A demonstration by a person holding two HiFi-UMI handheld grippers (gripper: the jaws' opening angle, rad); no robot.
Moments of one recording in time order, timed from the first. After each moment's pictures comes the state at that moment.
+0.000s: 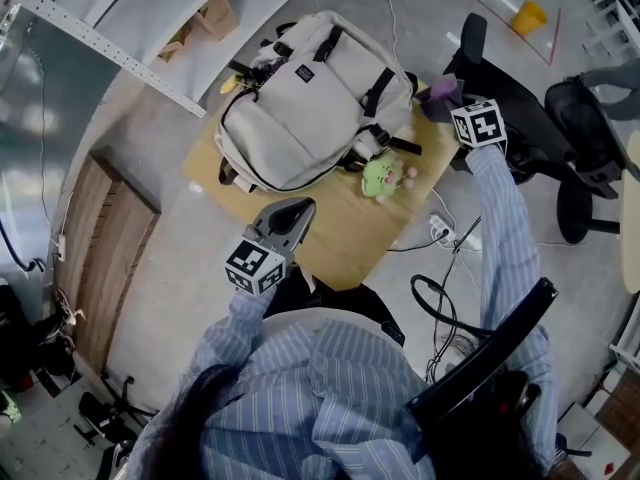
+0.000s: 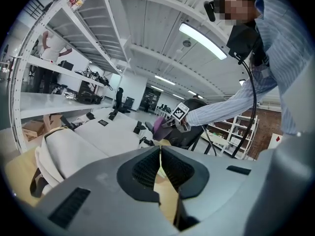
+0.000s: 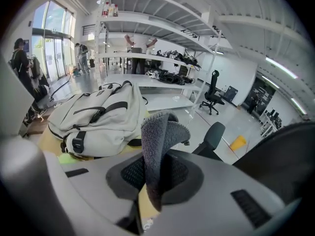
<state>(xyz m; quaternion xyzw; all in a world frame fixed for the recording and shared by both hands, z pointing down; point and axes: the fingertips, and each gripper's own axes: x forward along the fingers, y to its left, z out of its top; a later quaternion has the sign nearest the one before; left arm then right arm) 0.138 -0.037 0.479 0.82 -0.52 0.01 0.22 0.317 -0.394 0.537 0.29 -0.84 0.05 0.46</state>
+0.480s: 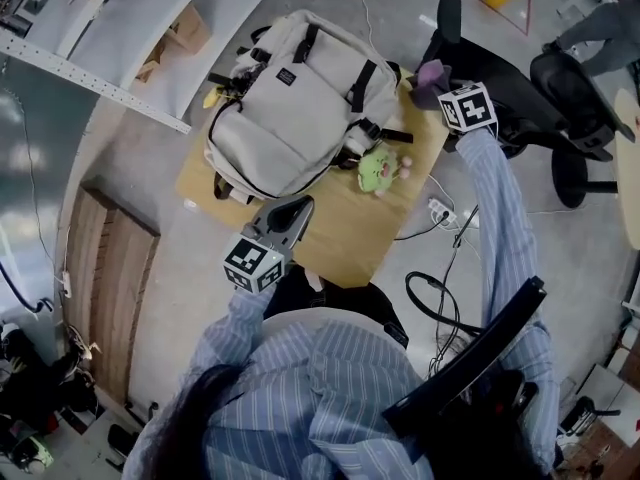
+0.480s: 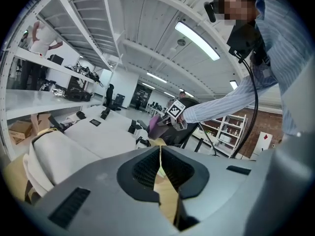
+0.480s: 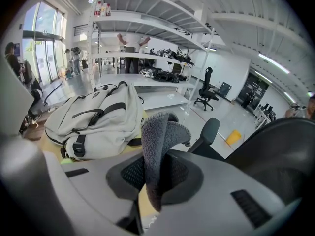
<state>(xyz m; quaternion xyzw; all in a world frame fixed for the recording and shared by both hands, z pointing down) 0.130 -0.048 0.485 0.86 -0.47 0.02 0.22 0.319 -0.387 0.528 0.33 -0.82 0.06 0.46</state>
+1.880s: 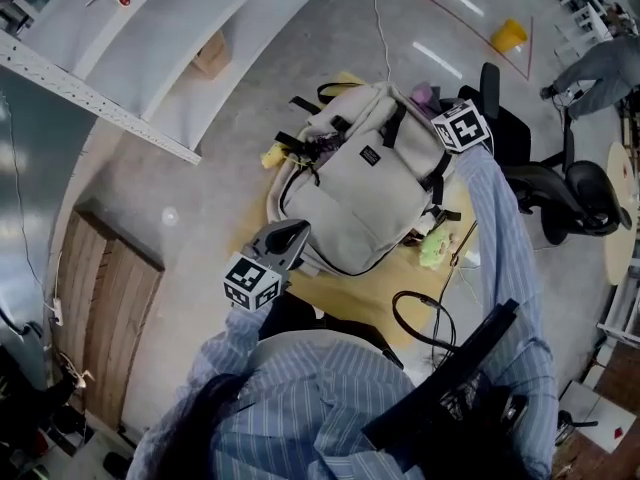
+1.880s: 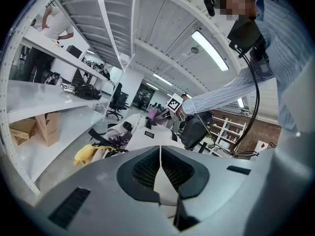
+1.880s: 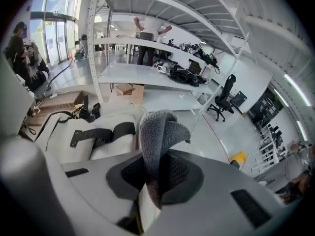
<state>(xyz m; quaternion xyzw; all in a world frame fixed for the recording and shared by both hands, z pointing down) -0.101 -0.118 0.510 0.85 -0.46 -0.01 0.25 0.071 -0.469 0.520 0.27 -0.80 0.00 0.53</state>
